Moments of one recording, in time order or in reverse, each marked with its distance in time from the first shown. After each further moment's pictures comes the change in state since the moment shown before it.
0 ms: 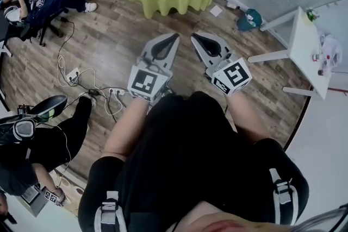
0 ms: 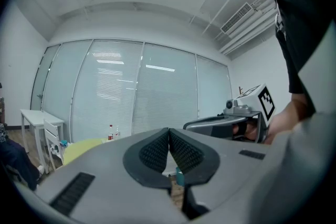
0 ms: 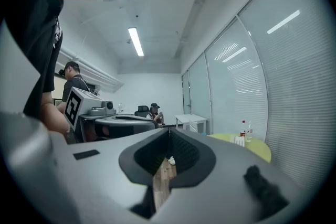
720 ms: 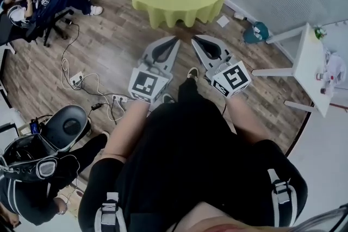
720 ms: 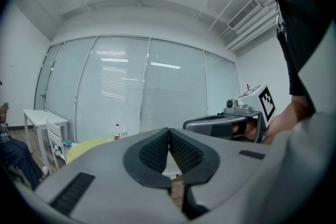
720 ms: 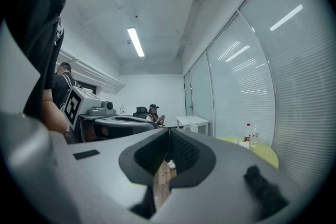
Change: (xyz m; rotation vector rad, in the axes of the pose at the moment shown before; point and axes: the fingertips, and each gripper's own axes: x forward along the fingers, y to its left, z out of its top) left arm 0.056 0.078 -0.003 -0.006 0.025 0.043; right arm 0.074 -0.064 0.003 -0.013 -0.014 0.040
